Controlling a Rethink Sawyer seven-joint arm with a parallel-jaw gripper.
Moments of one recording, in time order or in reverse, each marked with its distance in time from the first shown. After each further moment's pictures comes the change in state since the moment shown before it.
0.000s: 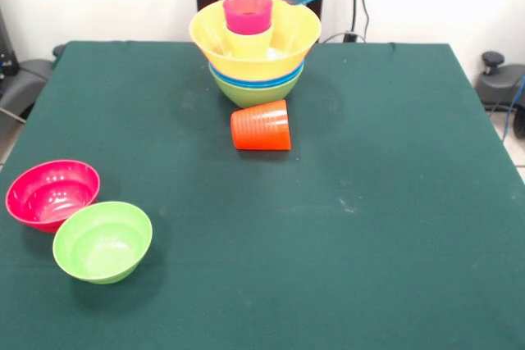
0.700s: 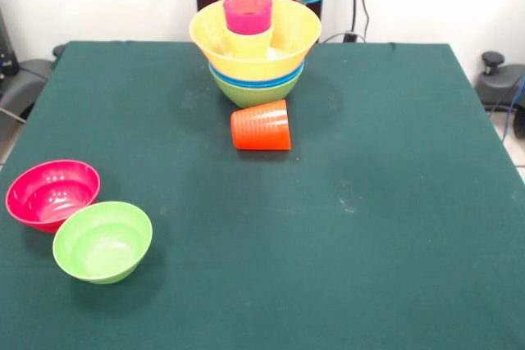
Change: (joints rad) arm 0.051 0.016 -0.031 -0.100 0.000 0.046 0.000
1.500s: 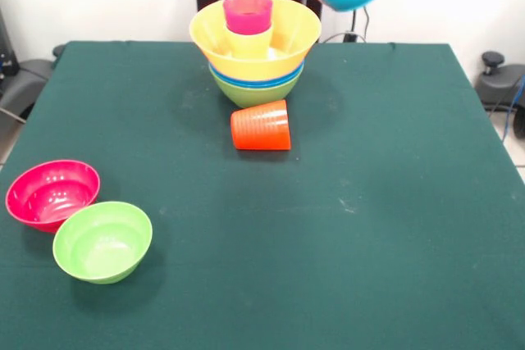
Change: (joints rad) arm 0.090 0.033 -0.013 -0.089 0.000 0.000 0.000
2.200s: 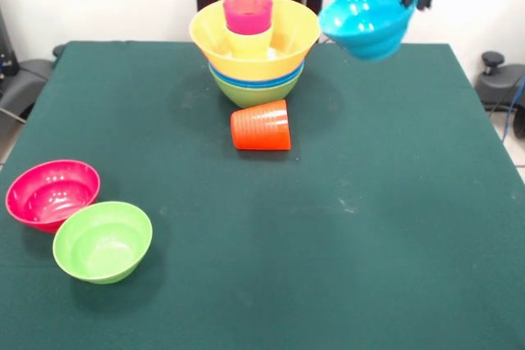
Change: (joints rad) arm 0.049 0.146 -0.002 -0.137 0.000 0.000 0.000
